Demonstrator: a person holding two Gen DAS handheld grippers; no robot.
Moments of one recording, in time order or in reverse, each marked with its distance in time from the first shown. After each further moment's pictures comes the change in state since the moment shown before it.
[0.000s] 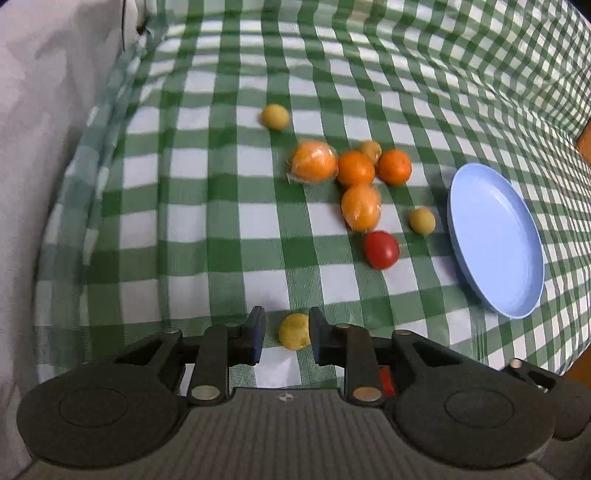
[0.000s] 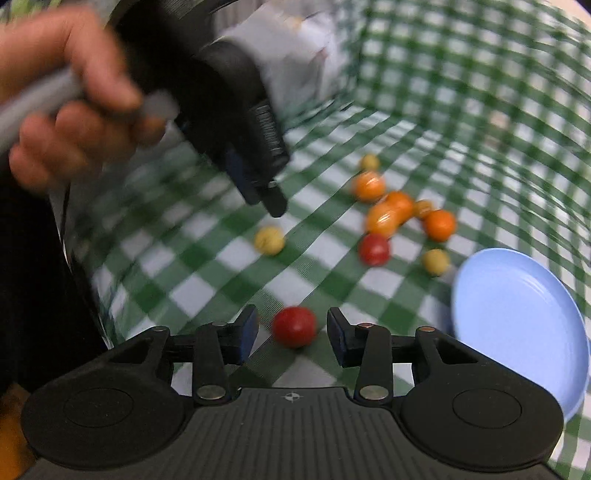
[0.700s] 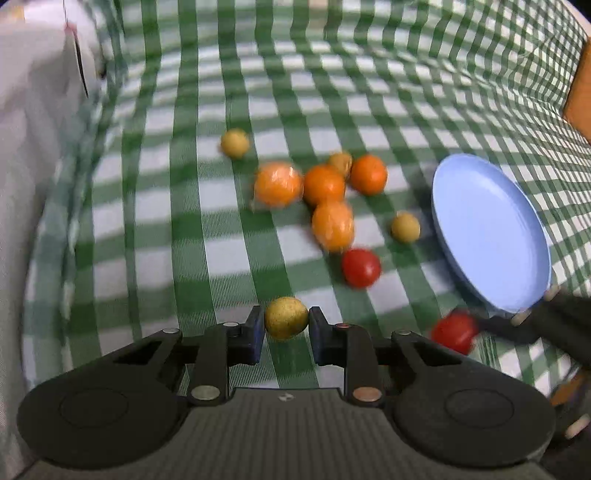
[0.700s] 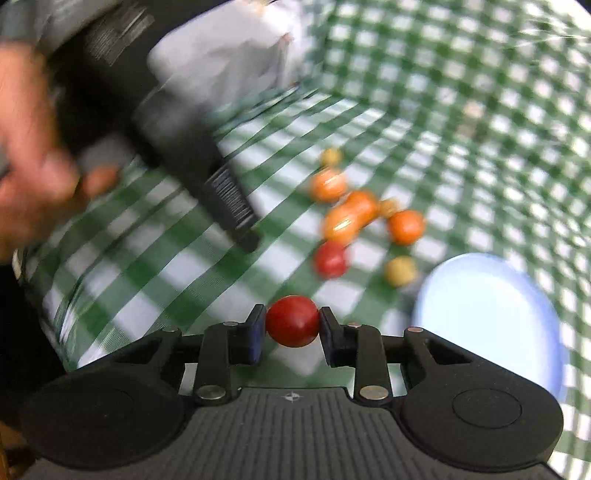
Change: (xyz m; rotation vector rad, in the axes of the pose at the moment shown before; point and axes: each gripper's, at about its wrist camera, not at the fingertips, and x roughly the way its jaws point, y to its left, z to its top) left arm 0.008 -0.034 0.003 0.157 -0.107 0.060; right arm 0.008 -0.030 0.026 0.067 0.030 -0.123
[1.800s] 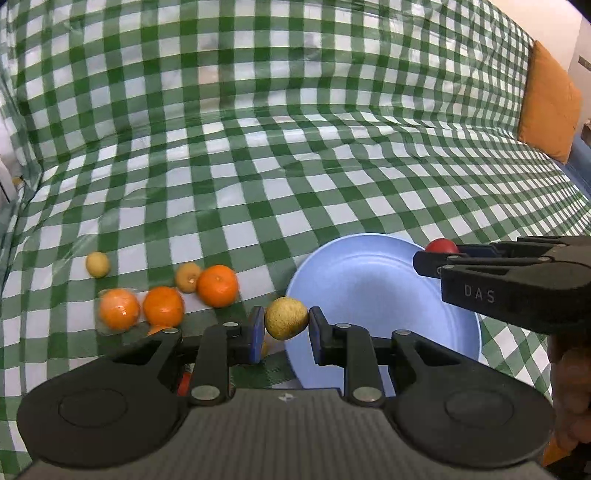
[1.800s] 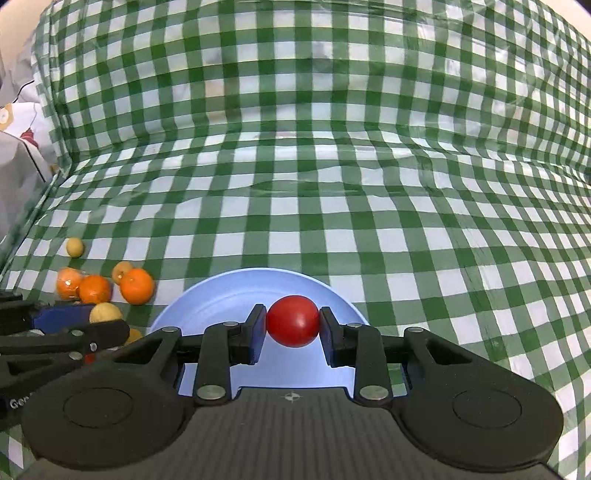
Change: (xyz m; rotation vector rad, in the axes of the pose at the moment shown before) left arm 0.007 -0.126 0.049 0.083 -0.196 -0.081; right arm -0.016 -0.185 -0.004 0.510 0.036 -0.319
